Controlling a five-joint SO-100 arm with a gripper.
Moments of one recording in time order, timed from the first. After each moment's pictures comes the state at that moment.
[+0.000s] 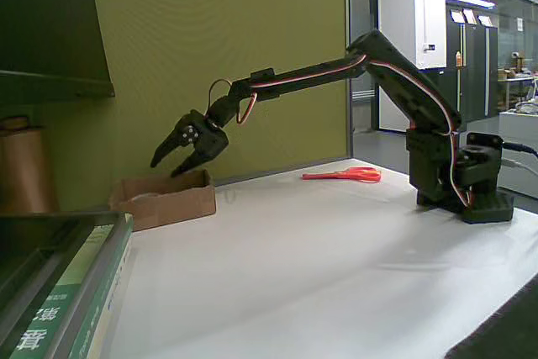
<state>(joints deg) 29.4 45.4 53.6 37.4 -27.5</state>
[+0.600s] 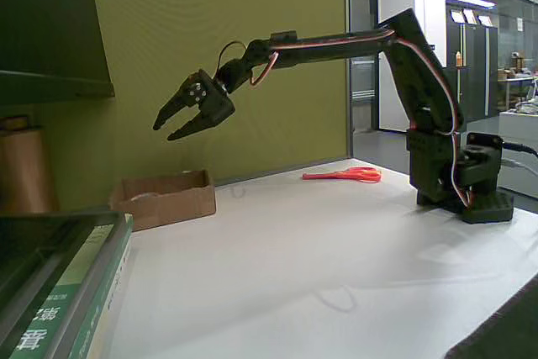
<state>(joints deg) 27.1 62.9 64.5 37.4 -27.8</state>
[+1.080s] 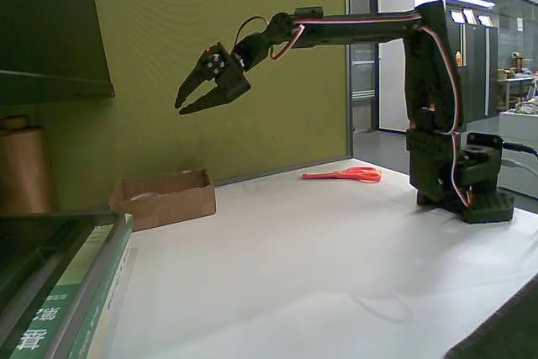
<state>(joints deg) 26.8 80.3 77.0 37.3 -28.0</state>
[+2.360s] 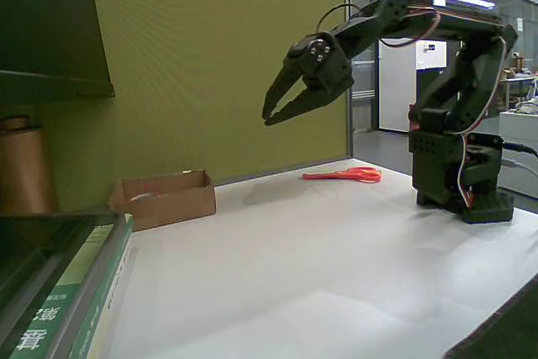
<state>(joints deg) 14.8 126.3 123.0 44.6 -7.9</state>
